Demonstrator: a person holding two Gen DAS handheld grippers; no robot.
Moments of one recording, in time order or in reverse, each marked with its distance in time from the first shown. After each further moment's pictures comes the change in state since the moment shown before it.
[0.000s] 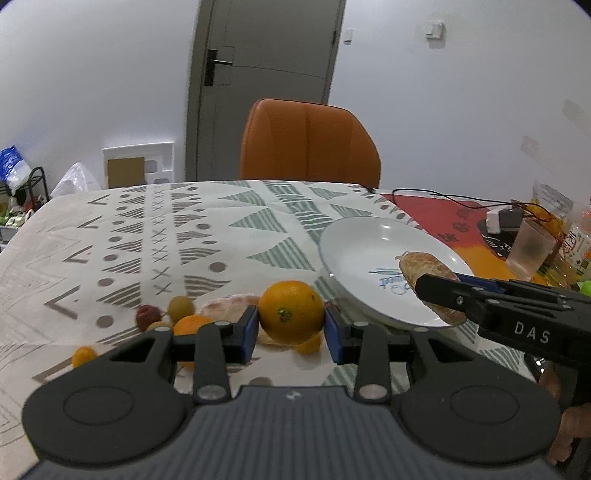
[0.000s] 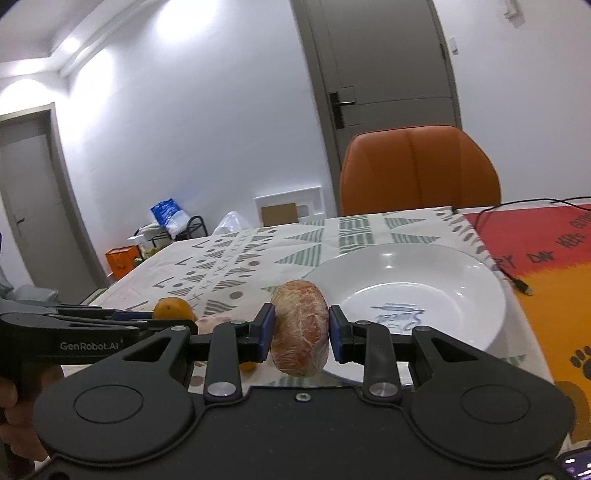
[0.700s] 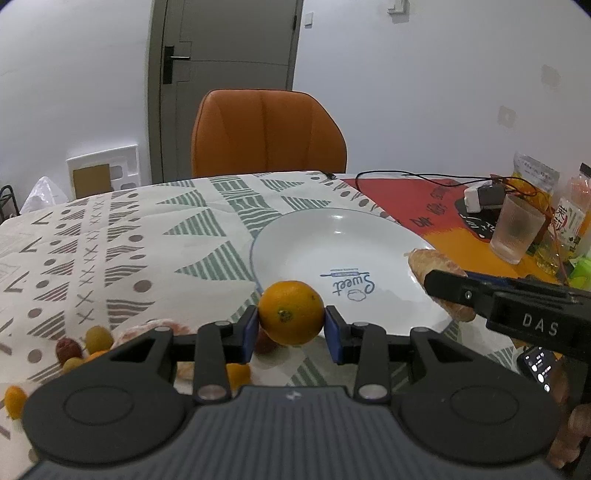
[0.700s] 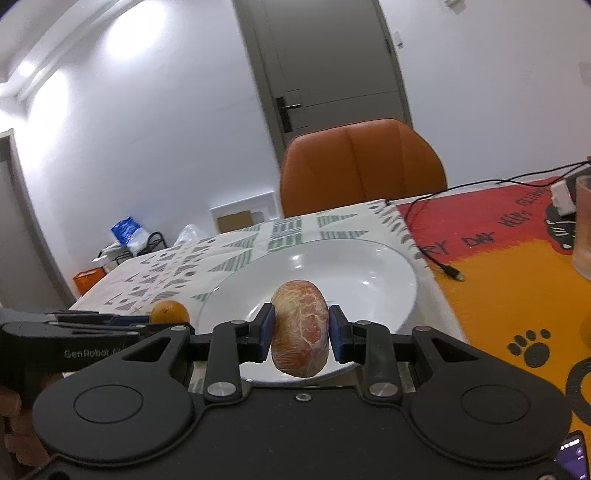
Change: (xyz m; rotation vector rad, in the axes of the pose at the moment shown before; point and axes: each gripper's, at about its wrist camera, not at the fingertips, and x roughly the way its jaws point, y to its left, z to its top) left arm 0.050 -0.048 0.012 0.083 0.033 -0.061; right arm -0.004 -0.058 -0.005 0.096 -0.021 -0.117
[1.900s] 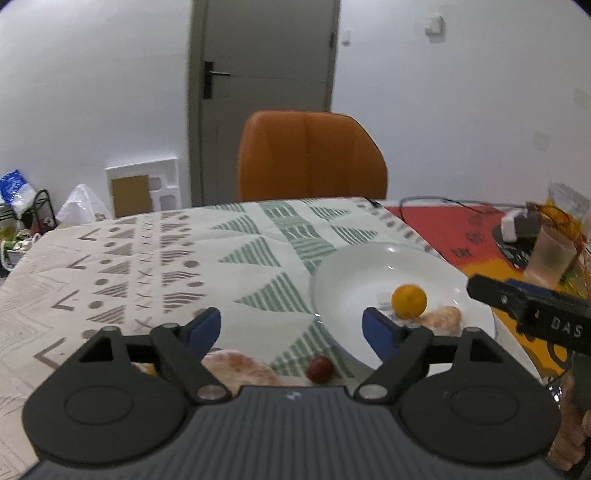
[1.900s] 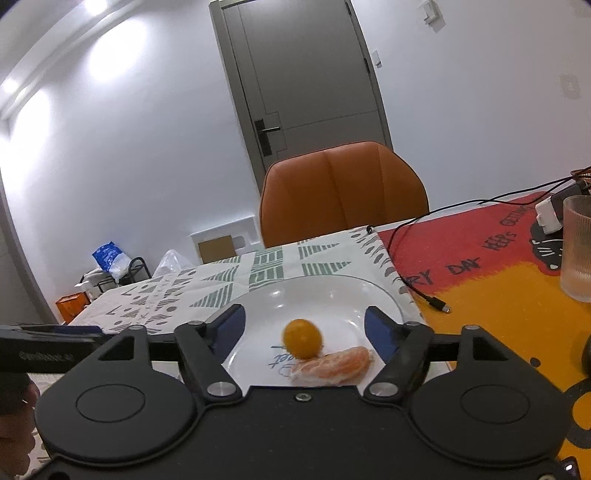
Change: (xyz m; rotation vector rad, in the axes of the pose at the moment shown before) left arm -0.024 0.028 0.018 -0.050 -0.059 0.132; right arm 0.004 0.001 0.018 0.018 -0.073 -0.059
